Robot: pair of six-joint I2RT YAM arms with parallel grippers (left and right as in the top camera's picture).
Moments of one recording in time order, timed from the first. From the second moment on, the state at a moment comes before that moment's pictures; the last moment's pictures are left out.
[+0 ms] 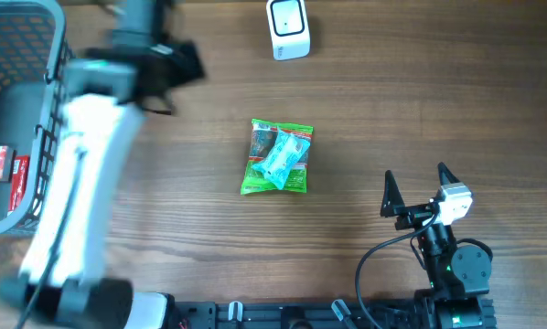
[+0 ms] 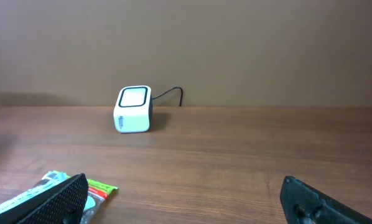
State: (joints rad) left arm -0.15 1.61 1.77 -1.08 -0.14 -0.46; right arm 0.08 0.01 0.01 0.00 -0.08 0.06
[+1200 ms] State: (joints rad) left arm 0.71 1.83 1.42 -1.04 -0.18 -0.08; right arm 0.08 0.01 0.01 0.00 -0.08 0.06
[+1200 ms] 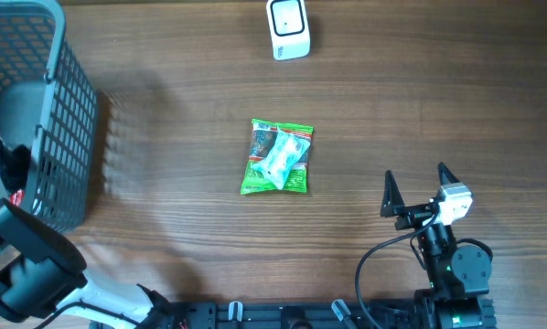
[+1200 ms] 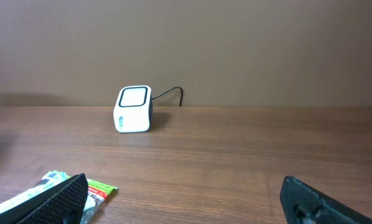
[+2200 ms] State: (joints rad) left arm 0.72 1.83 1.21 -0.72 -0.04 0.05; right arm 0.08 0.01 0.01 0.00 -0.08 0.06
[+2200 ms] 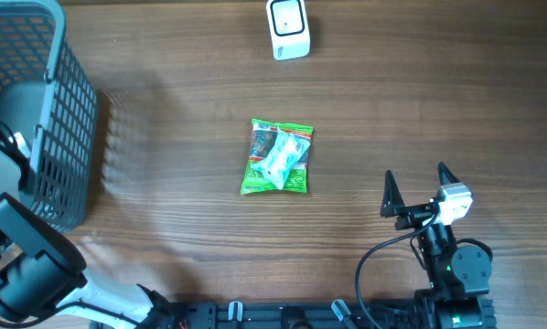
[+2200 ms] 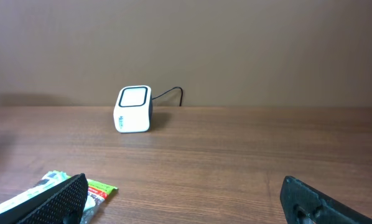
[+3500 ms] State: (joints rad) left arm 0.38 1.33 1.81 -0.87 0.16 -0.20; right arm 0.08 0.01 0.01 0.00 -0.08 0.06
